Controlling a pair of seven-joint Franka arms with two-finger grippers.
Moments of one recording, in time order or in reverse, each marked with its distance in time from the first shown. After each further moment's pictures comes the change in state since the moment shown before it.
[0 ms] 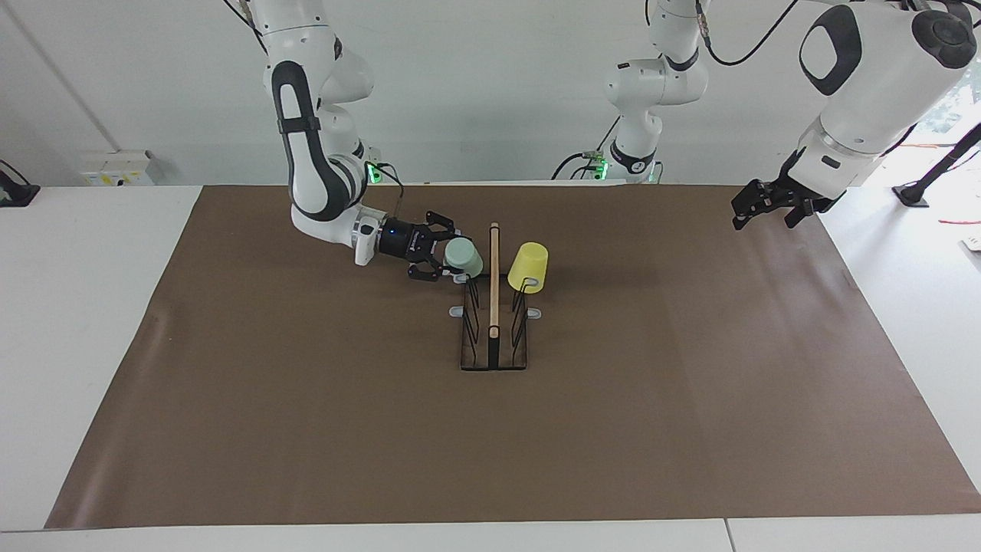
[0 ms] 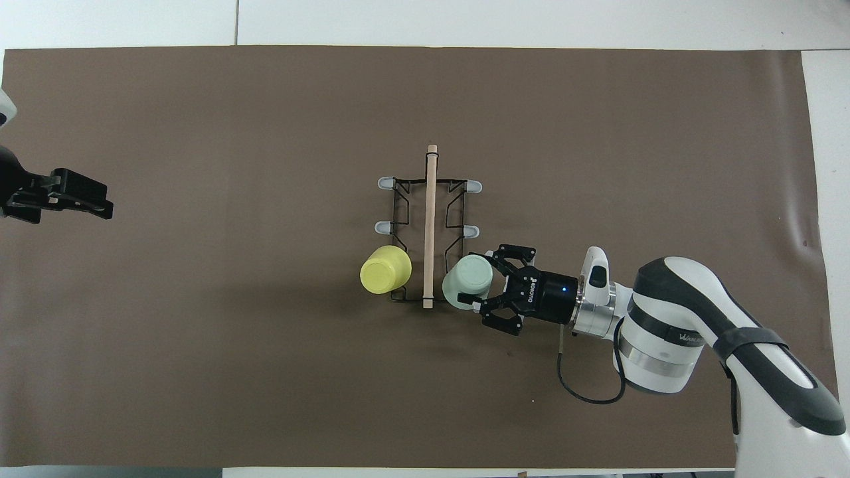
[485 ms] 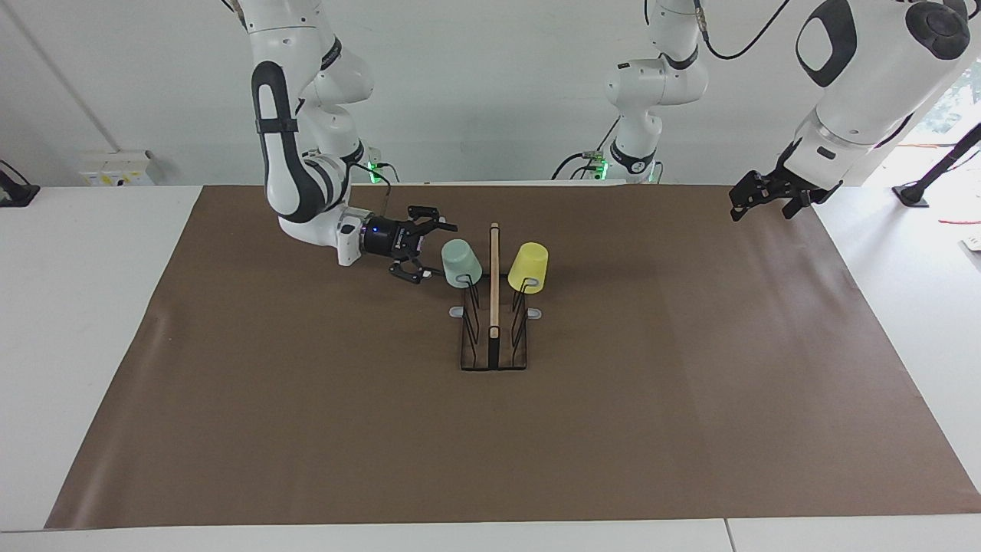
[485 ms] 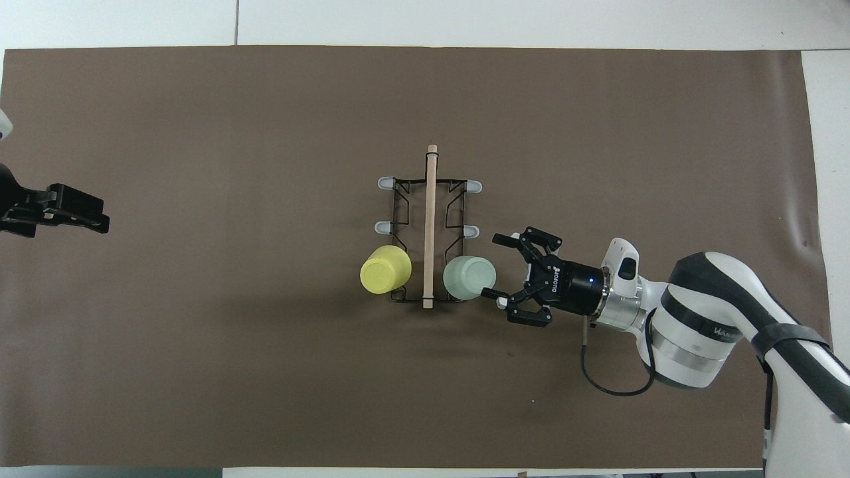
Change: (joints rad) left arm 0.000 -0.060 0.000 -0.060 0.011 0.003 0.000; right arm -0.125 -0.025 -0.001 -0.004 -0.016 -0.137 0.000
